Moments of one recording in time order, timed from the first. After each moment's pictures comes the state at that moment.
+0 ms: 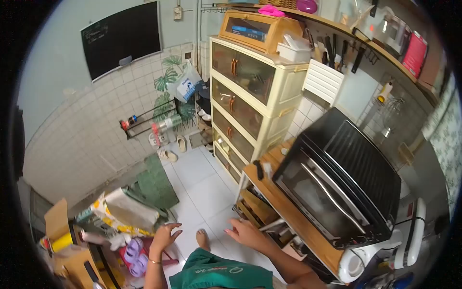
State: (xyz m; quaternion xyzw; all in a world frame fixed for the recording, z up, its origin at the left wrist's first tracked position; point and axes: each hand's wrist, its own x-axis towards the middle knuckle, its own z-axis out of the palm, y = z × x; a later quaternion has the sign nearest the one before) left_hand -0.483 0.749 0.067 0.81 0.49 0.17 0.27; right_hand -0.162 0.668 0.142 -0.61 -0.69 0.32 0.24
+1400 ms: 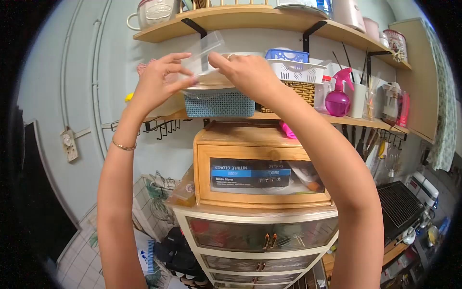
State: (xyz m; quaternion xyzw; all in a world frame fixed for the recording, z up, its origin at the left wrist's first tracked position) left_hand -0.097 1.625 0.673 0.77 -0.19 0.61 -0.04; right_hand 0.008 1.412 0.690 -0.62 -0.53 -0.58 0.03
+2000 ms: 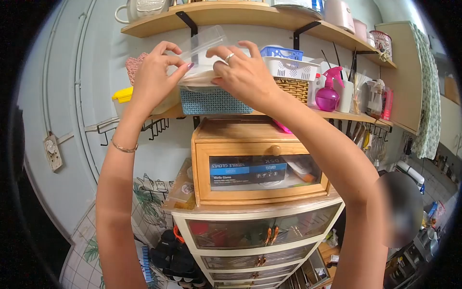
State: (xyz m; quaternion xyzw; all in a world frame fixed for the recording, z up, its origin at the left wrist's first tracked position) left_hand -0.077 1.637 0.670 0.71 -0.19 0.67 0.01; right_hand -0.010 1.426 0.673 -0.55 -0.49 -0.68 -0.05
